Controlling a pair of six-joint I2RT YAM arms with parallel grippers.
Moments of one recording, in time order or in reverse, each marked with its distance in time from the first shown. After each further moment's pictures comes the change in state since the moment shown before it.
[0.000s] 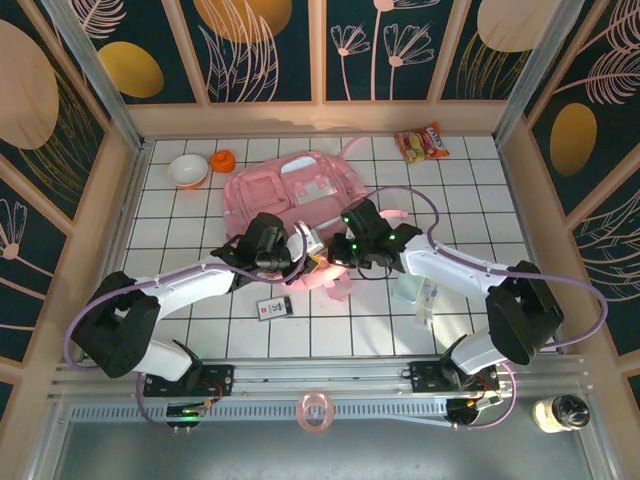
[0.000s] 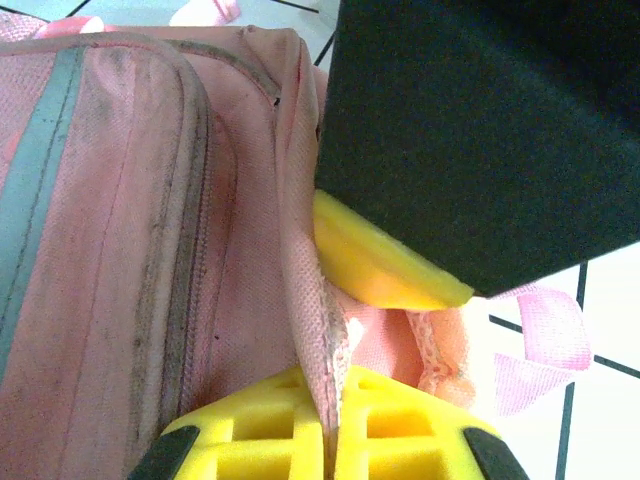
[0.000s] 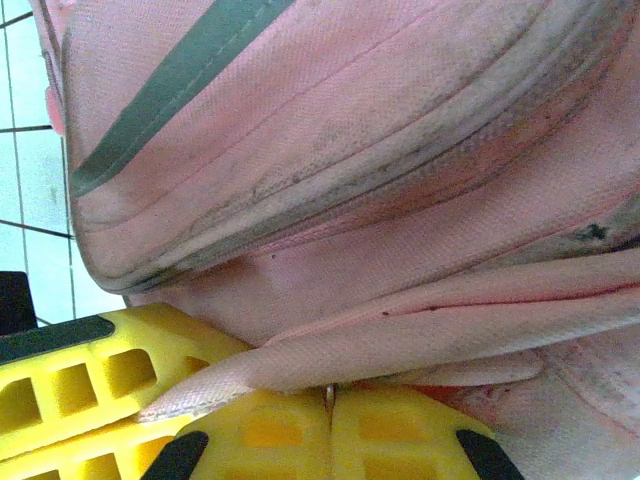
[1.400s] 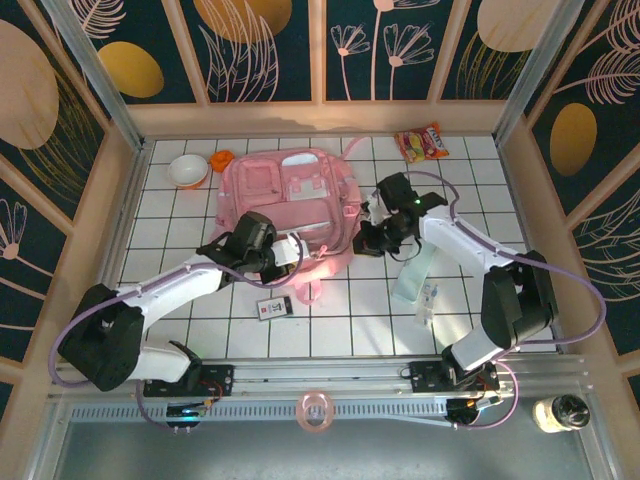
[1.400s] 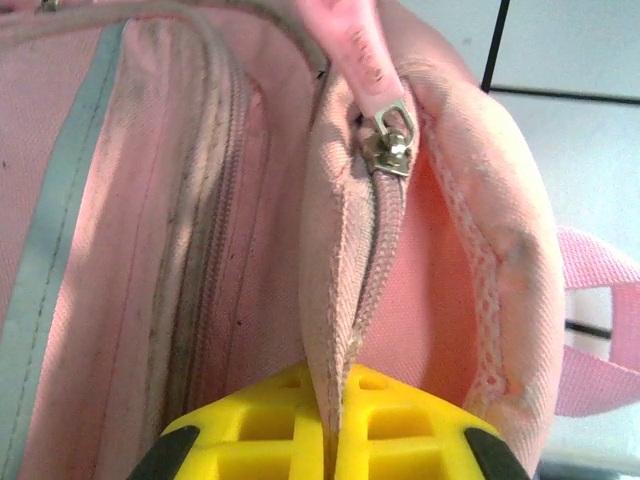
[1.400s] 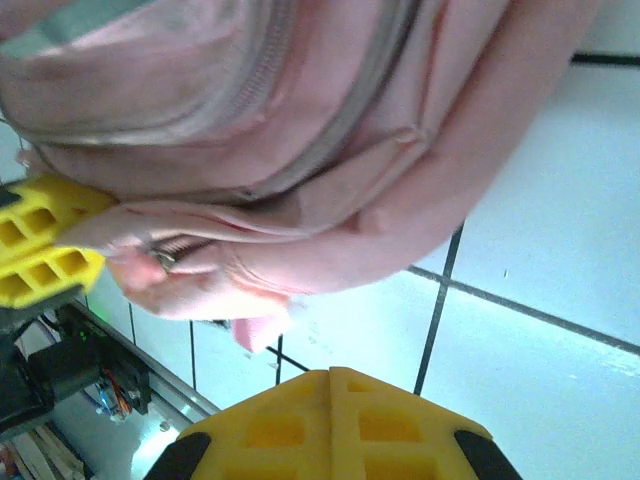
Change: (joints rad) left arm 0.069 -0.090 0.014 -0.283 -0.180 0.377; right arm -0.267 0.071 0.133 -0.335 -0.351 -0.380
